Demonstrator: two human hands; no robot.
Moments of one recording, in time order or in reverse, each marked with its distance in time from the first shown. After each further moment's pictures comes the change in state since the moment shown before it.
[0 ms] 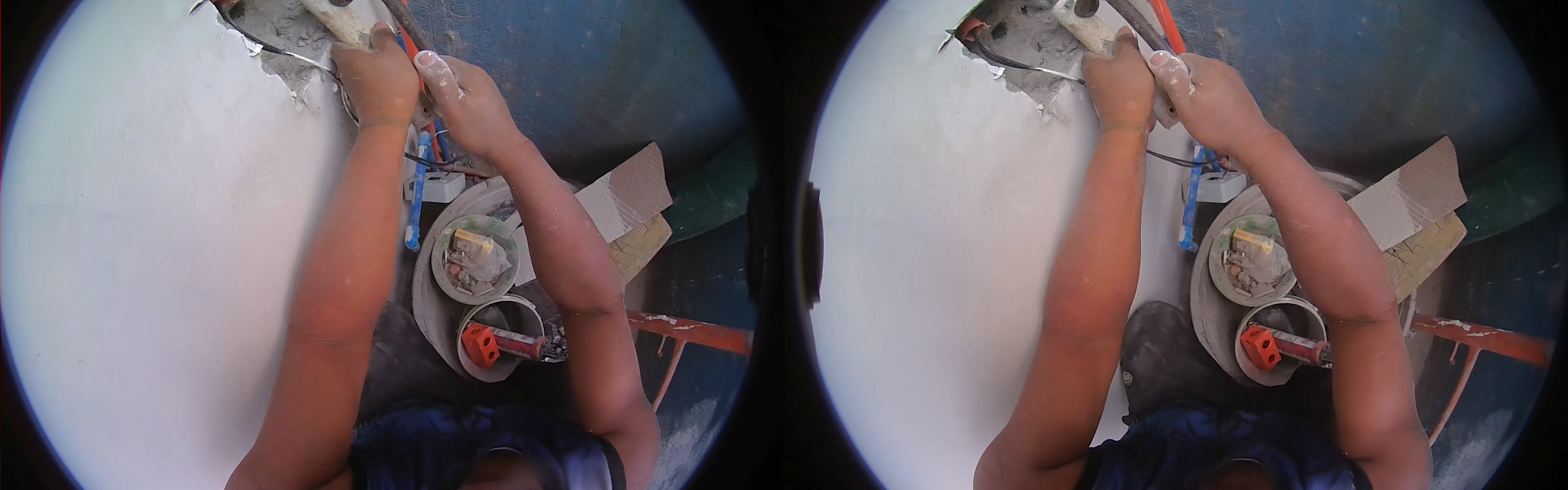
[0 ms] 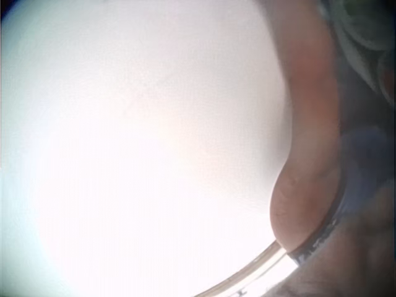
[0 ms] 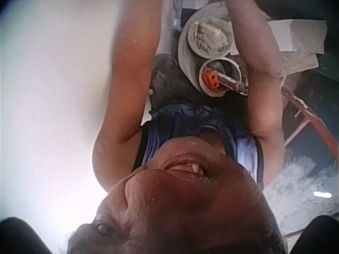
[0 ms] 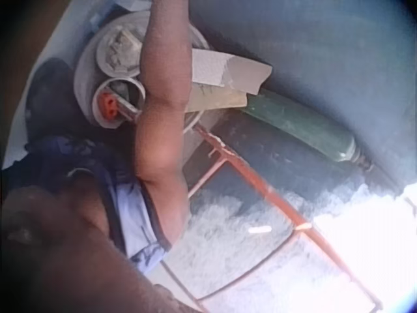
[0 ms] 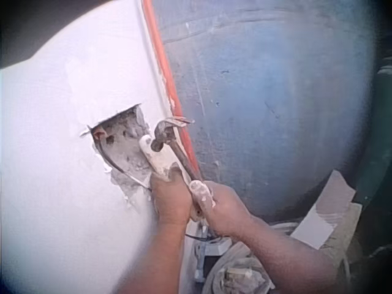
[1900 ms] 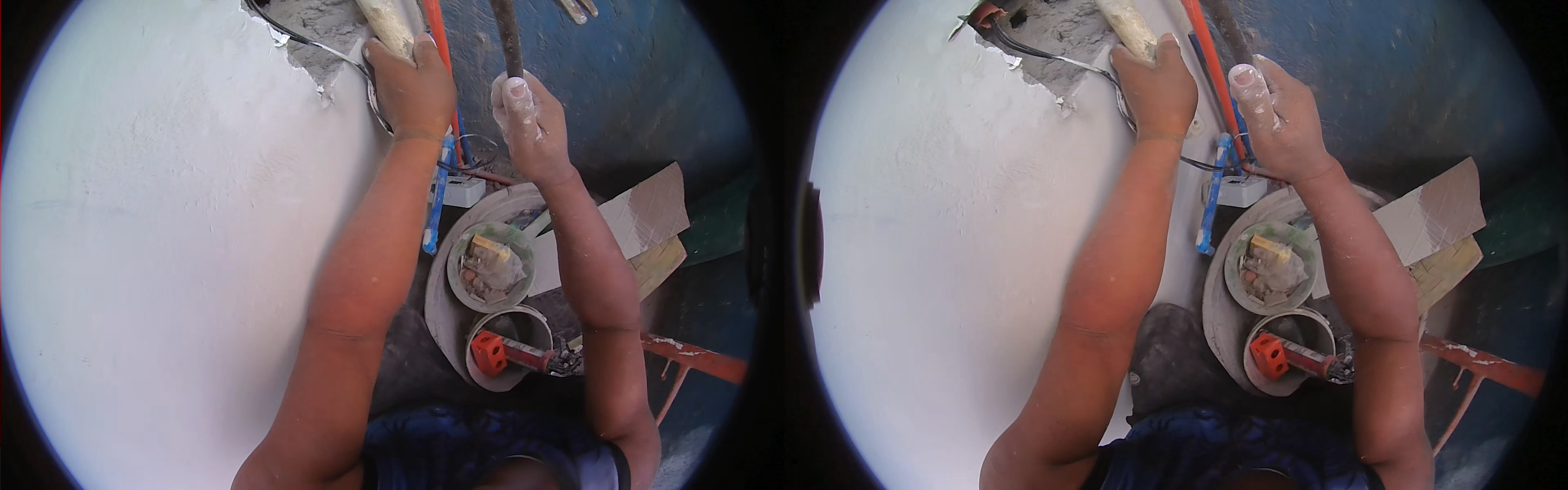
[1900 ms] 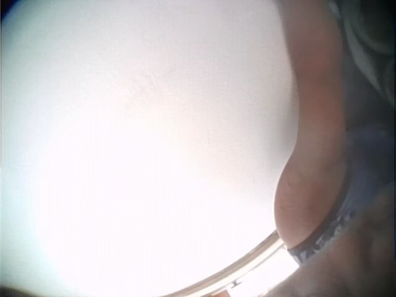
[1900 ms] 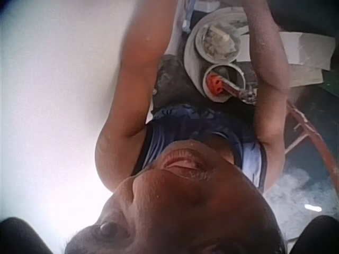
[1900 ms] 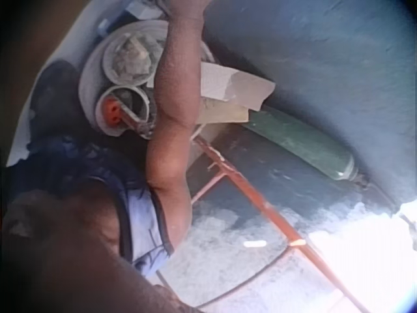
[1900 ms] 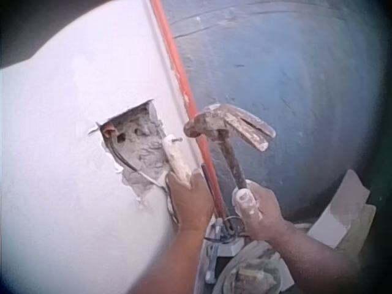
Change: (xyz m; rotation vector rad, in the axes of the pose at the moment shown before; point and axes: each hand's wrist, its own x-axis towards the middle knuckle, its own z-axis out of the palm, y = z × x) left_hand -0.012 -0.010 0.000 0.161 0.052 0.139; right_hand -0.019 0.035 -0.012 0.124 0.181 -0.272
